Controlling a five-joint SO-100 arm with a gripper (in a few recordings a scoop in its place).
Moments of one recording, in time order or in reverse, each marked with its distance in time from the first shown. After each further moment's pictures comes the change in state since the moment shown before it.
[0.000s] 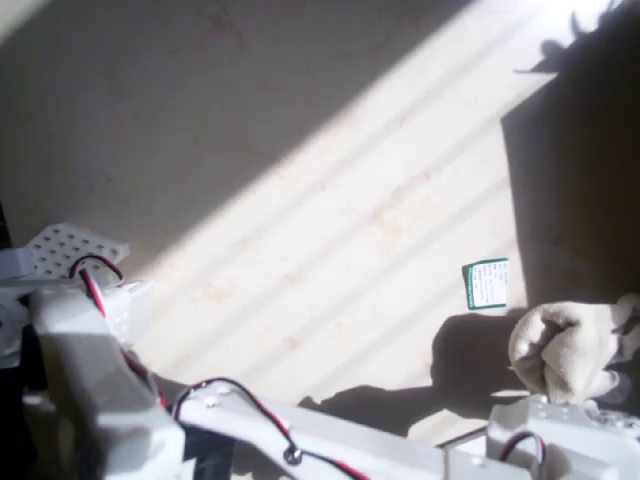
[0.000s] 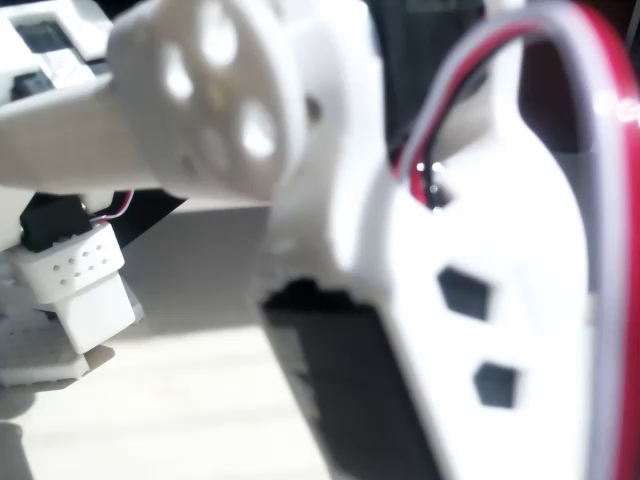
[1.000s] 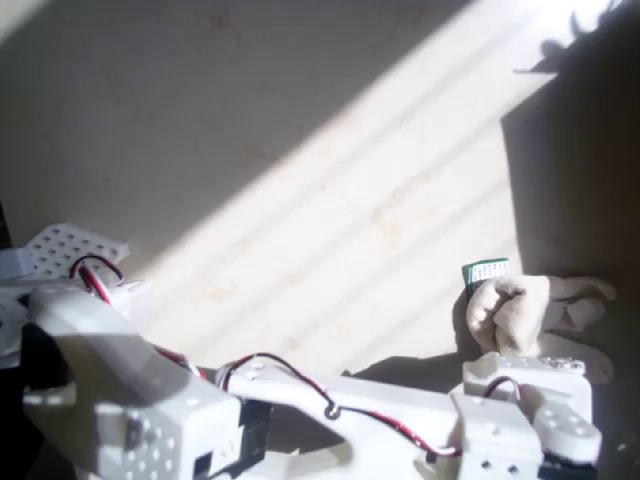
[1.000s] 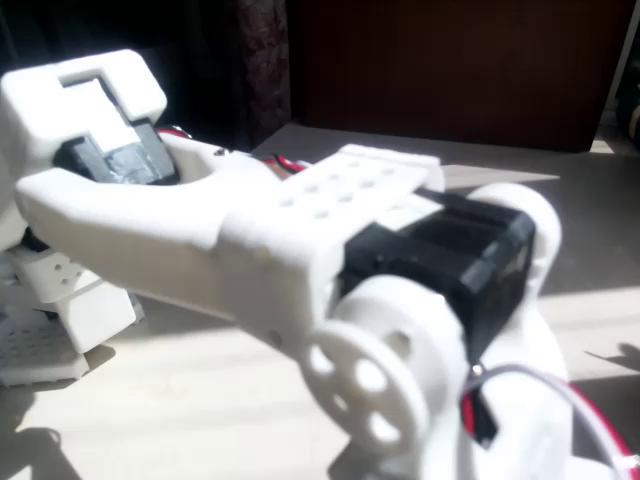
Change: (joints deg) arm -1.5 -9.1 -0.1 -0.2 -0.1
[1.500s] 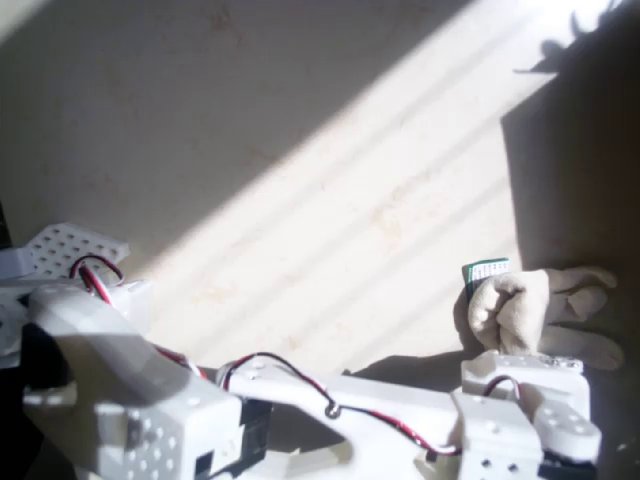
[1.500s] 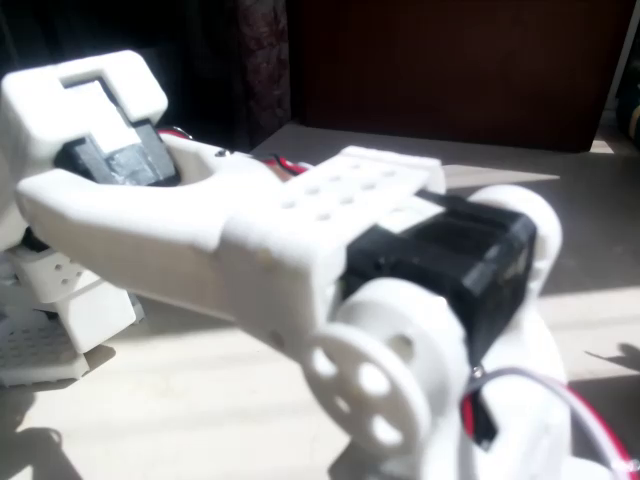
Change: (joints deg) arm -0.1 -0.1 -0.1 1.8 0.0
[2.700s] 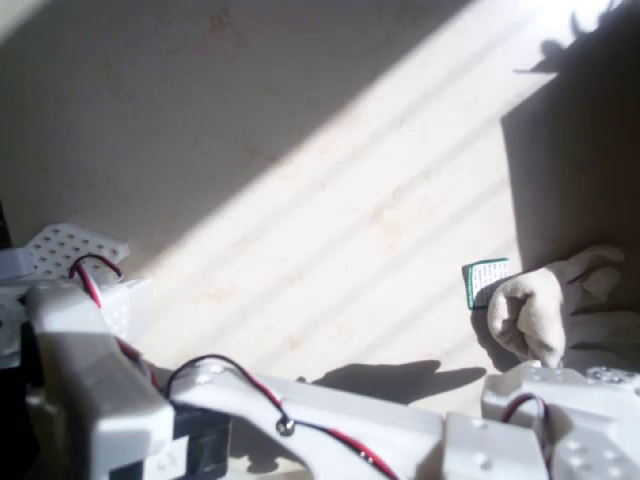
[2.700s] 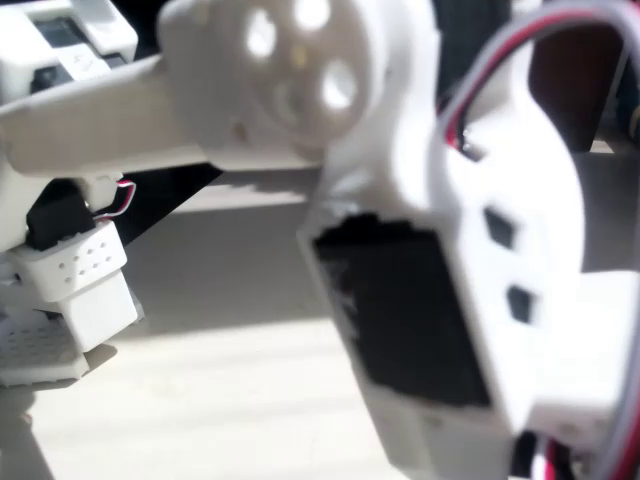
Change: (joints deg) arm -5.1 13.3 0.0 3.2 0.0
